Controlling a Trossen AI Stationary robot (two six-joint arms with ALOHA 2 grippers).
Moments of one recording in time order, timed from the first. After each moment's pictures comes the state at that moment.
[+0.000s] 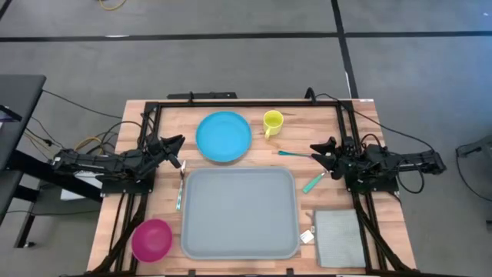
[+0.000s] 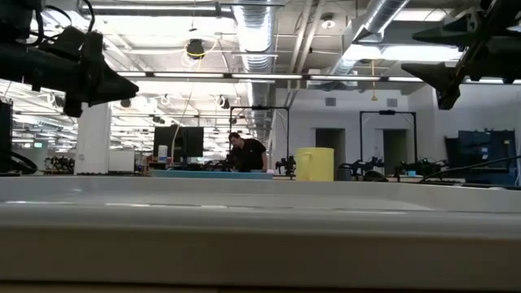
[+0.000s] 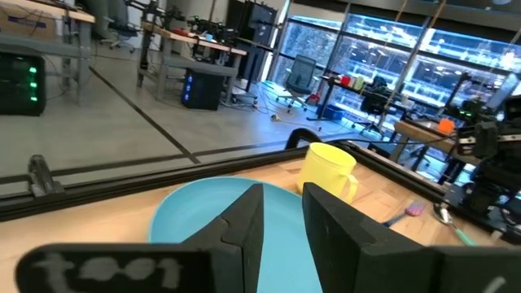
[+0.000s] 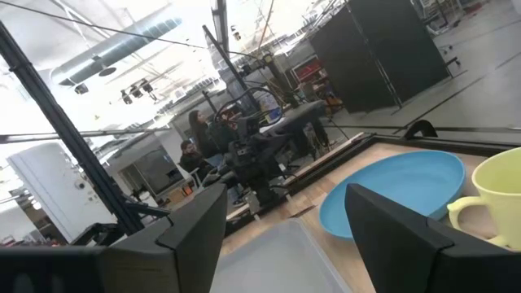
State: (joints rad) left arm -0.10 0.09 0.01 0.07 -0.83 -0.32; right arm 0.09 0.02 0.00 0.19 0.26 0.46
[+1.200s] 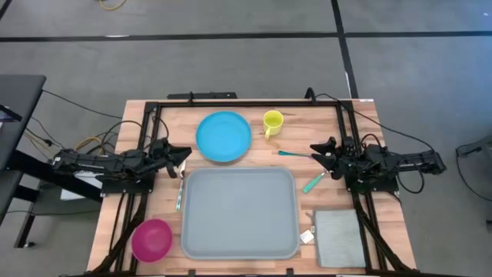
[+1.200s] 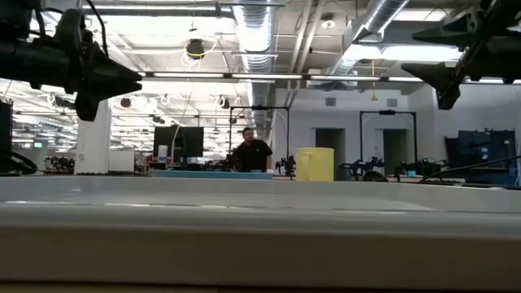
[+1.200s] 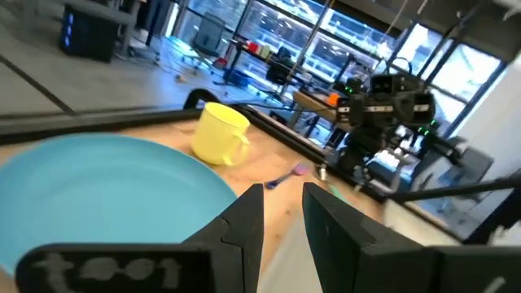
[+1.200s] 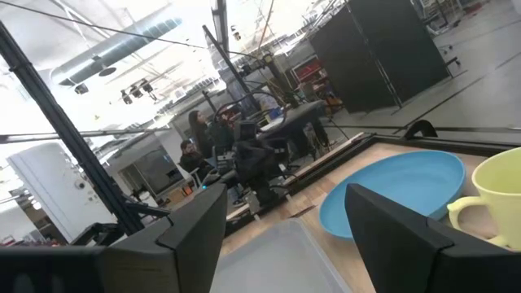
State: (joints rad) left arm -0.10 0.09 0.01 0.08 -0.49 -0.49; right arm 0.09 0.02 0.00 0.19 0.26 0.46
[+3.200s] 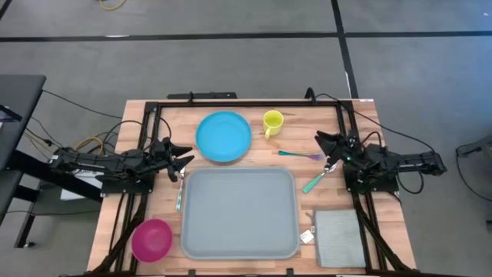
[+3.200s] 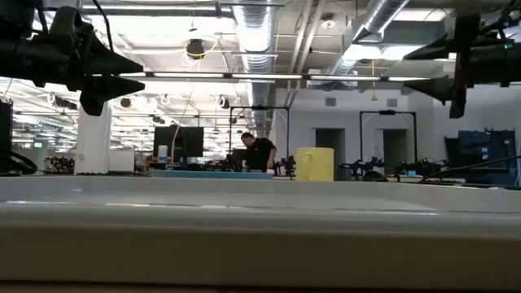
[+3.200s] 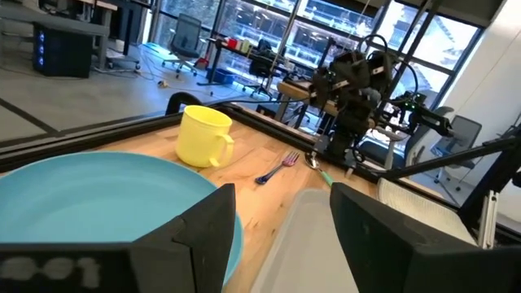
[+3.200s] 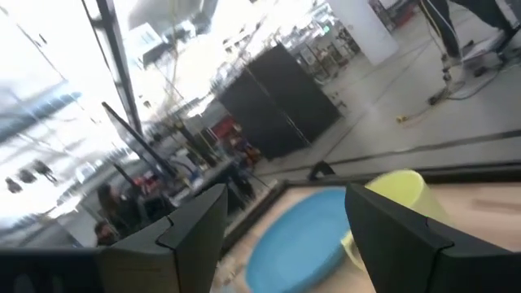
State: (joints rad) left arm -0.10 0.16 0.01 0.17 -0.43 -0.35; right arm 0.07 0.02 0.00 0.20 0.63 0.55
